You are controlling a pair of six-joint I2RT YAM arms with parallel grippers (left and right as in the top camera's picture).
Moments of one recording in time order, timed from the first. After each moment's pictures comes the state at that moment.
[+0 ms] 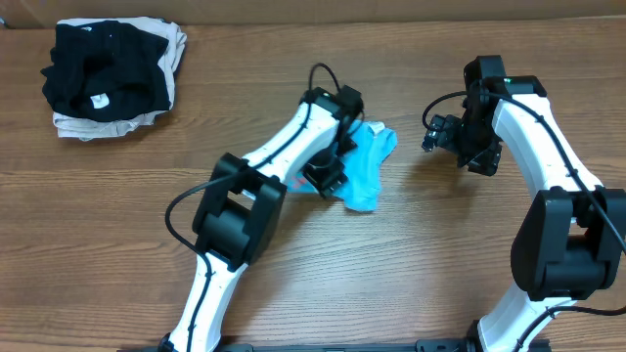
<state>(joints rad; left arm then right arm) -0.54 2.35 1.89 -1.22 -0.13 0.22 0.01 1.92 1.52 -1.11 -0.07 0.44</state>
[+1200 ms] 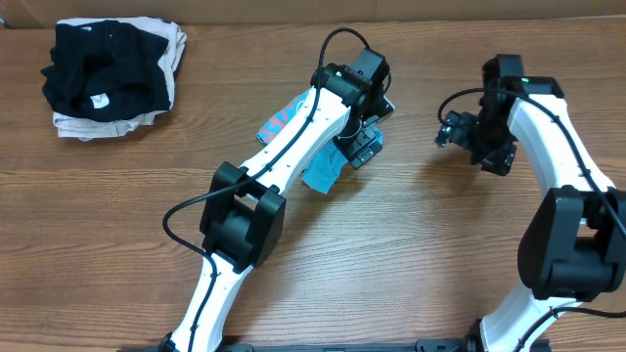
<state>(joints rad) -0.61 2.36 2.16 -1.16 0.00 0.29 -0.07 1.92 1.52 -1.09 -0.07 0.44</state>
